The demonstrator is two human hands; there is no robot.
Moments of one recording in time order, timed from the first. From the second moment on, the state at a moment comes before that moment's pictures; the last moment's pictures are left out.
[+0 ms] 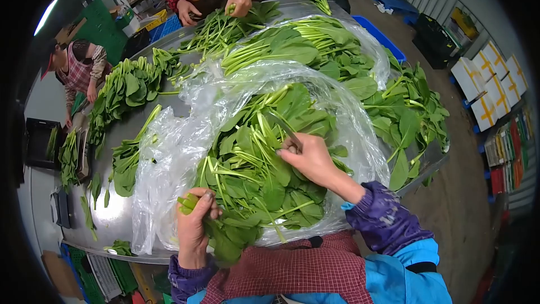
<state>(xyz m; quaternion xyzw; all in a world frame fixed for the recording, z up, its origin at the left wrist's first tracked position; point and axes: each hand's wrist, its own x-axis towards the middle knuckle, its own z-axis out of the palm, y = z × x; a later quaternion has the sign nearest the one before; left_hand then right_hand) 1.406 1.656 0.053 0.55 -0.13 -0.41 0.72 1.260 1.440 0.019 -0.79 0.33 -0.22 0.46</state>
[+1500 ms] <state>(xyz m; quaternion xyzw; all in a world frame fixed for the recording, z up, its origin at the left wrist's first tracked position) 1.414 1.659 0.048 0.53 -0.21 -0.45 0.69 1.234 1.399 0.078 -0.90 0.32 -0.30 -0.01</state>
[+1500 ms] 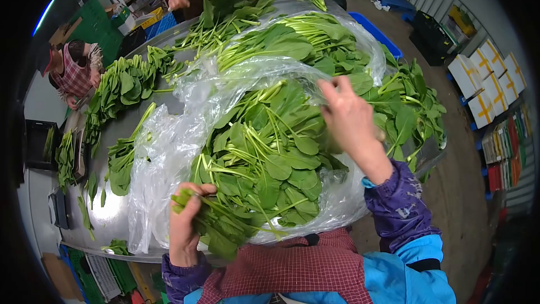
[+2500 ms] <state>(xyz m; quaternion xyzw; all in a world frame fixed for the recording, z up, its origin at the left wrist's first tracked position) 1.376 1.619 0.050 0.61 -0.28 -0.37 0.64 1.242 1.482 0.056 -0.95 0.18 -0.20 0.19</state>
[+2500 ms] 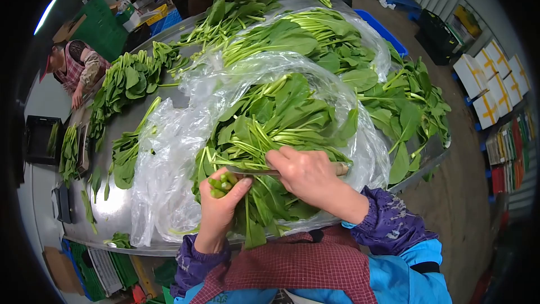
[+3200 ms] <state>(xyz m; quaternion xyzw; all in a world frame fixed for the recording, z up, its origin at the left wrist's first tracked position) 1.426 1.668 0.033 0.53 -0.05 -0.37 0.76 1.268 1.453 0.036 -0.81 0.25 -0.17 0.50</state>
